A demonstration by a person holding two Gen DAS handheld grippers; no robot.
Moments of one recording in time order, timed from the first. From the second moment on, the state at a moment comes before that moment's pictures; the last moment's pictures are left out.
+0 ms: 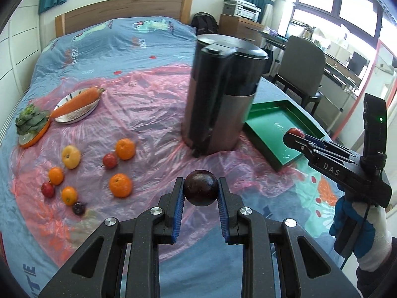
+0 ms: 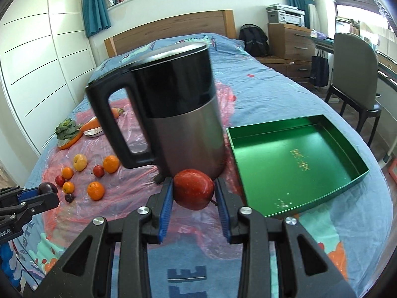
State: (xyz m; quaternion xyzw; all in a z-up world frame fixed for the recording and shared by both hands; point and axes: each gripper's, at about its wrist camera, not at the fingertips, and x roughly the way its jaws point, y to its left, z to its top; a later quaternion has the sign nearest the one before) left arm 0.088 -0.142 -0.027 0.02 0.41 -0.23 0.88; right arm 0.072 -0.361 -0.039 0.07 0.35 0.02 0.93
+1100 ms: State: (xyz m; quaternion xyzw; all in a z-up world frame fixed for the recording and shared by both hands) left arm 0.209 -0.400 -0.107 0.11 0.49 -0.29 0.81; right arm 0.208 -0.548 -0.120 0.07 0.39 -0.08 0.91
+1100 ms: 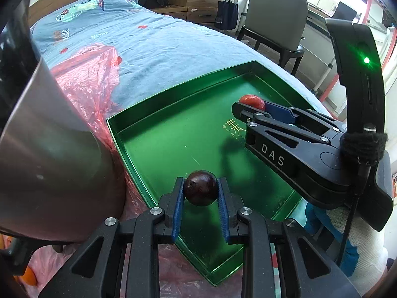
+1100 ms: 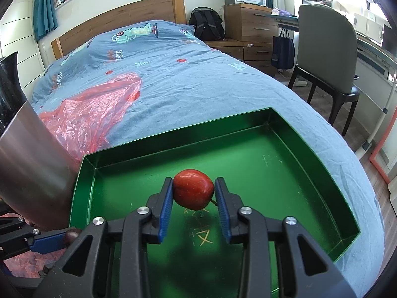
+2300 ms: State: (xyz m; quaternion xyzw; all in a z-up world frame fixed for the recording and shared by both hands) left arm 0.241 -0.418 -0.134 0.14 0.48 -0.25 0.83; right arm 0.248 -0.539 -0.123 0.06 0.39 -0.07 0.92
